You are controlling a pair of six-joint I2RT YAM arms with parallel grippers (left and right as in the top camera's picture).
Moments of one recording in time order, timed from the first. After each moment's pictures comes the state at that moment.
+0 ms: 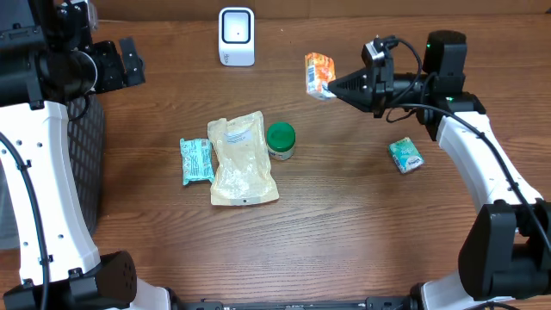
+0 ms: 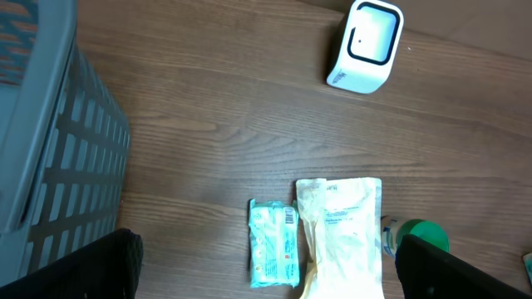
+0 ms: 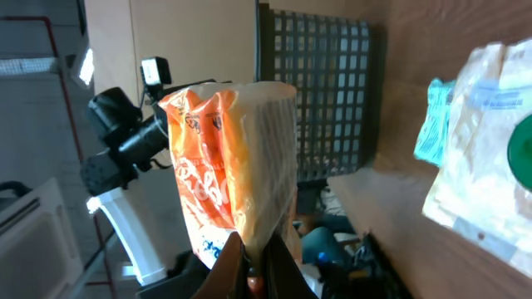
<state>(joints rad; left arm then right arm) 0.18 1.70 2.10 -1.36 0.17 -0.10 0.03 1.71 1.26 -0.08 -1.44 0.98</state>
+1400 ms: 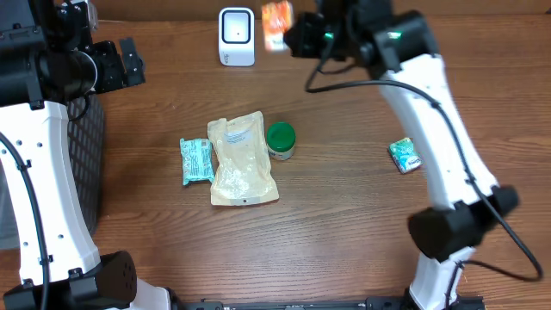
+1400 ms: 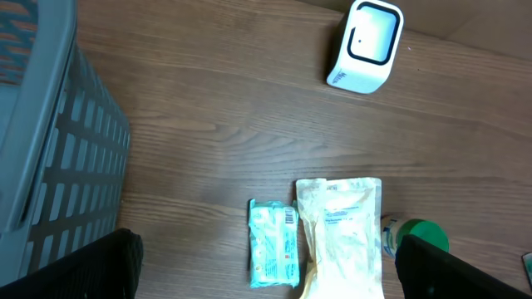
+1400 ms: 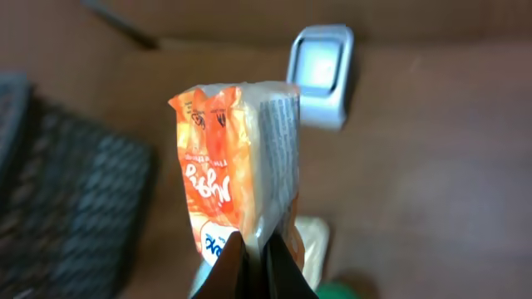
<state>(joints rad) 0.18 1.70 2.10 -1.36 0.17 -0.10 0.43 2.02 2.26 -0.96 -0.23 0.37</state>
